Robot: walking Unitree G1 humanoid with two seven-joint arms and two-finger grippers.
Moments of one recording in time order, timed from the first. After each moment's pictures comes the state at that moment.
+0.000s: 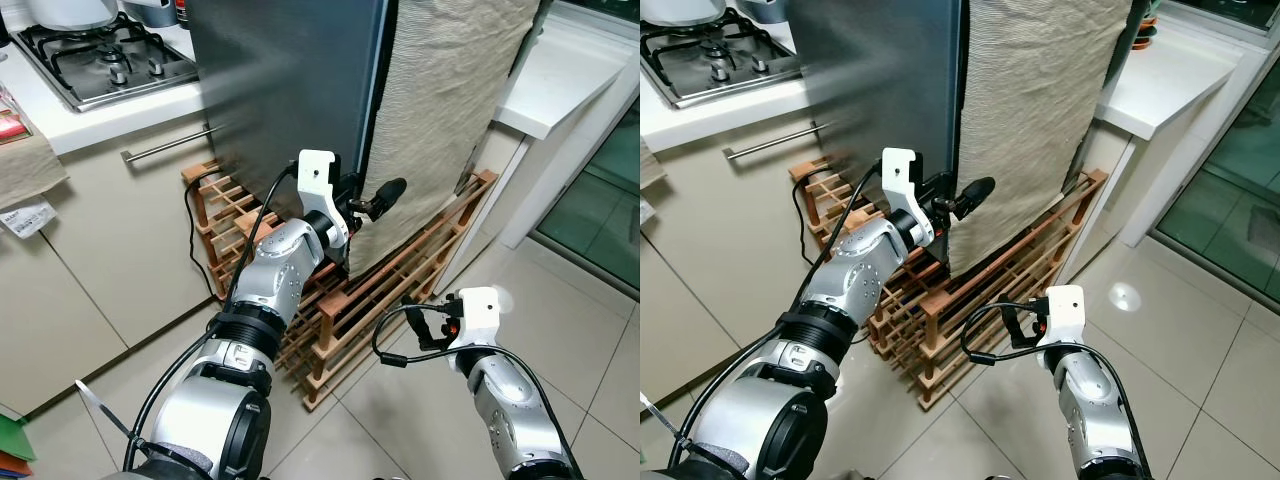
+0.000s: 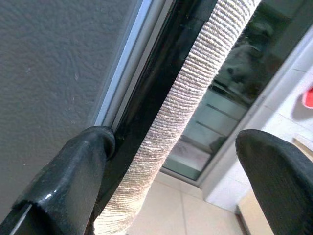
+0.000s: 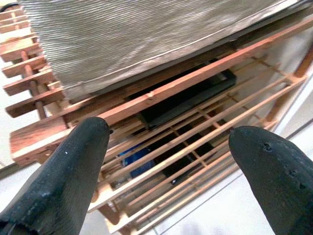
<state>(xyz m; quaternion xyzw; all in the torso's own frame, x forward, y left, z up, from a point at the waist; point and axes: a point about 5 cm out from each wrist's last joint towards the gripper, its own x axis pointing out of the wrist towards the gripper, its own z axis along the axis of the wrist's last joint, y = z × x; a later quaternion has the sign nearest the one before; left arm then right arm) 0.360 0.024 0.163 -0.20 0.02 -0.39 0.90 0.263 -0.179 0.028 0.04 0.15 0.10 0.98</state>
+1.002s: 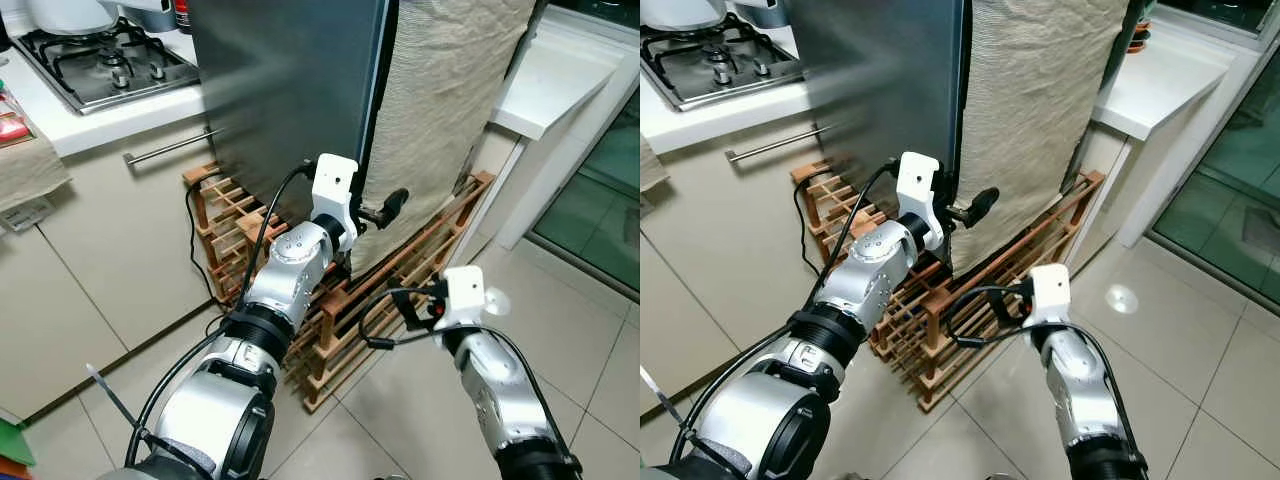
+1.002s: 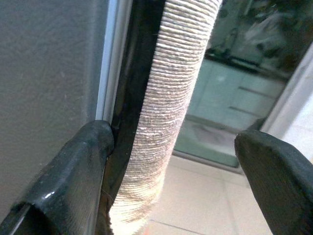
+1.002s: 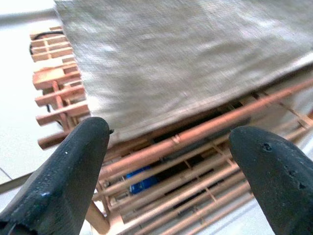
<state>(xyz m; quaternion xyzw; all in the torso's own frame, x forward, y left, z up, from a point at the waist) 0.360 0.014 0.157 -0.10 0.02 -0.35 0.93 0.288 -0.158 0.052 0.02 0.11 0.14 0.98</state>
